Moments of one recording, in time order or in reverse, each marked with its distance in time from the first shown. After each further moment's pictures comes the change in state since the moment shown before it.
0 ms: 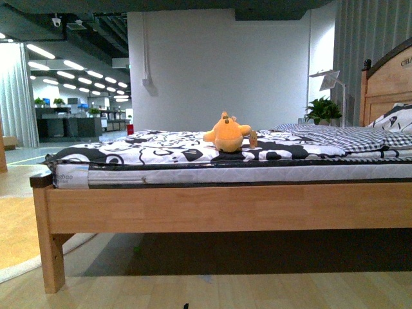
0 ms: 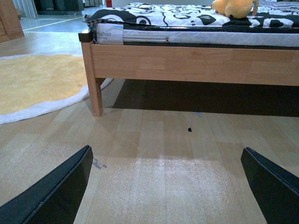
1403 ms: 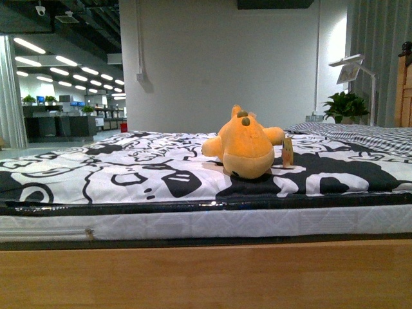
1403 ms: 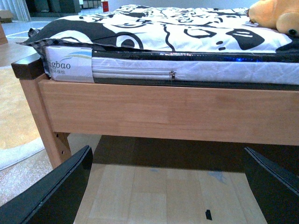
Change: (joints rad) left arm 0.000 0.000 0.000 0.000 0.000 0.000; right arm 0.000 0.000 0.000 0.000 0.000 0.000
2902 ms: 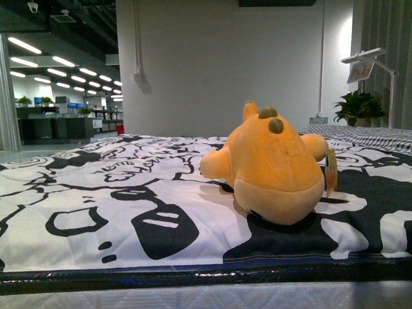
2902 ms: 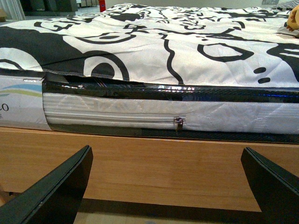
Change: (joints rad) left arm 0.000 0.000 0.000 0.000 0.000 0.000; right arm 0.059 0.983 0.766 0.366 -0.090 0.026
